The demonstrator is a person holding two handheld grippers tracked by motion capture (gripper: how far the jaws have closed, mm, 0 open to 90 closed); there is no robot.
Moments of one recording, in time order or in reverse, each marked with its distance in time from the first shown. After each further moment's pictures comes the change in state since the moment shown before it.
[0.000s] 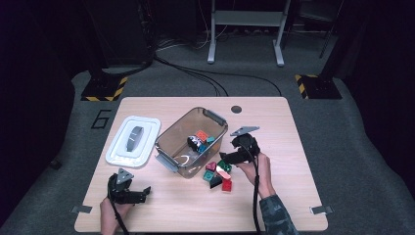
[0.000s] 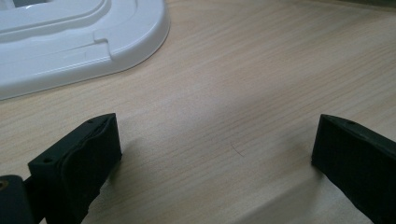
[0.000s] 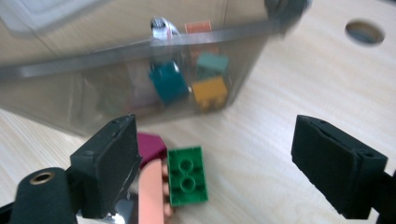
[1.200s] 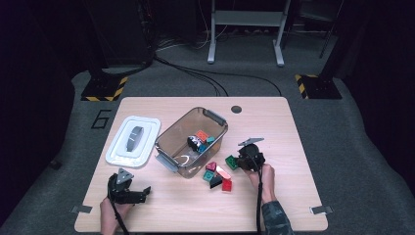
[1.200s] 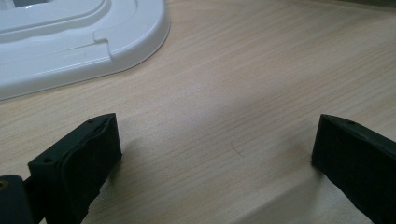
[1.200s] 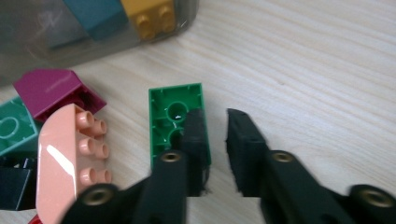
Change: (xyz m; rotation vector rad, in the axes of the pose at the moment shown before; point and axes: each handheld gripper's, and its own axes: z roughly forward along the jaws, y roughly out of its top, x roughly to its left) left arm 0.001 0.000 0.000 0.001 0.002 0.008; right arm -0.027 -0.049 0.035 0.076 -0.062 0.102
